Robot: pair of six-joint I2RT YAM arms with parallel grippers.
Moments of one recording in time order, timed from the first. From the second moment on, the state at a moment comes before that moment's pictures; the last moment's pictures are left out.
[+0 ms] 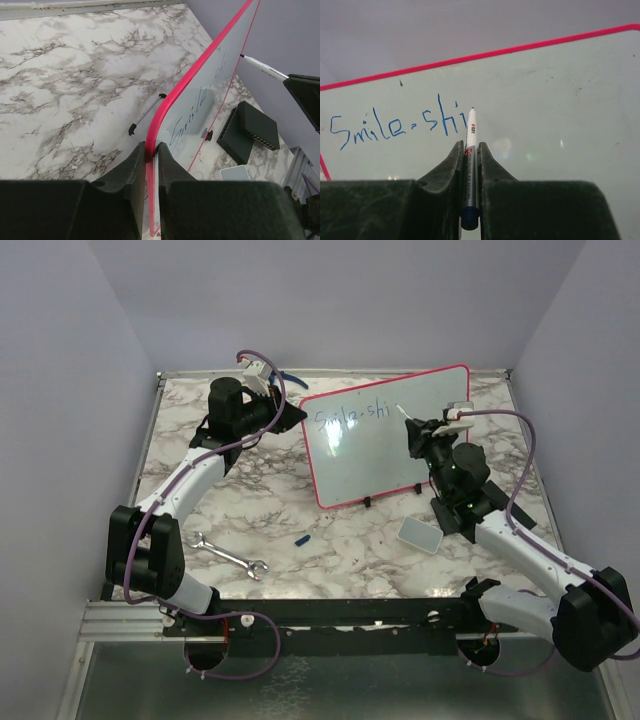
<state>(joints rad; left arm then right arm) -0.25 1.50 1.12 0.17 0.59 -0.41 0.47 1.09 0.64 0.54 0.26 0.13</state>
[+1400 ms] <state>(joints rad) -0.25 1.50 1.12 0.17 0.59 -0.41 0.47 1.11 0.60 0.53 0.26 0.14</state>
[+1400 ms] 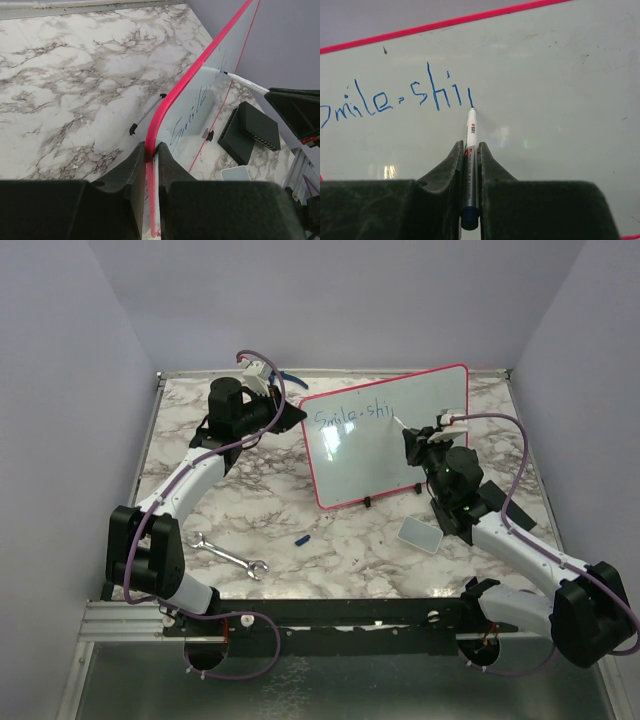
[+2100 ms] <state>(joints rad) -0.25 1.50 1.12 0.16 0.59 -0.41 0.47 1.14 0.62 0.57 0.26 0.13</state>
